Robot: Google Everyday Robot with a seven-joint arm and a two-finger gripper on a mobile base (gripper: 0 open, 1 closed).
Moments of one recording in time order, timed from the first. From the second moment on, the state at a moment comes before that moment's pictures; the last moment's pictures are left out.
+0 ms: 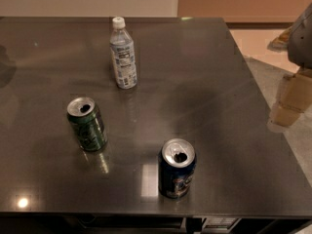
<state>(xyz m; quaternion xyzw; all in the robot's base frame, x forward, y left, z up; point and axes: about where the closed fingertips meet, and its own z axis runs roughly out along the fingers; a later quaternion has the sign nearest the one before) 0.438 -0.217 0.976 -0.60 0.78 -0.03 0.16</state>
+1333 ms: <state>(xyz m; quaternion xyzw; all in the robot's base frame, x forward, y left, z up) 0.444 -0.166 0.951 -0.64 0.73 0.09 0.22</state>
